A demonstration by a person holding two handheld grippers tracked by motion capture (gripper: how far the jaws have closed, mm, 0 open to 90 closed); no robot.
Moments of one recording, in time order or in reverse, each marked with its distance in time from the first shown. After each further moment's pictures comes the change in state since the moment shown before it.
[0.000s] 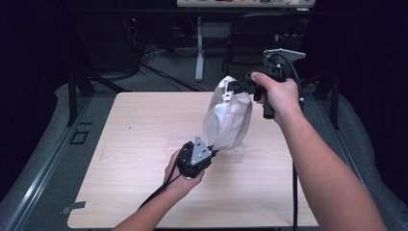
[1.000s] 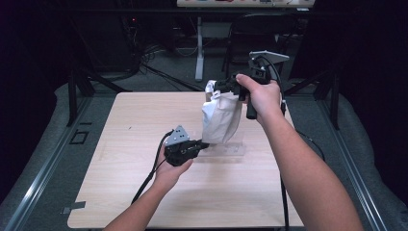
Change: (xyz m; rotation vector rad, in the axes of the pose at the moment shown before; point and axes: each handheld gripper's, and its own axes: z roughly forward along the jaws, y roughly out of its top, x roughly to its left) left arm 0.060 -0.025 0.008 -0.142 -0.222 -0.237; right arm 0.003 0.002 0.038 -0.028 0.037 -0.037
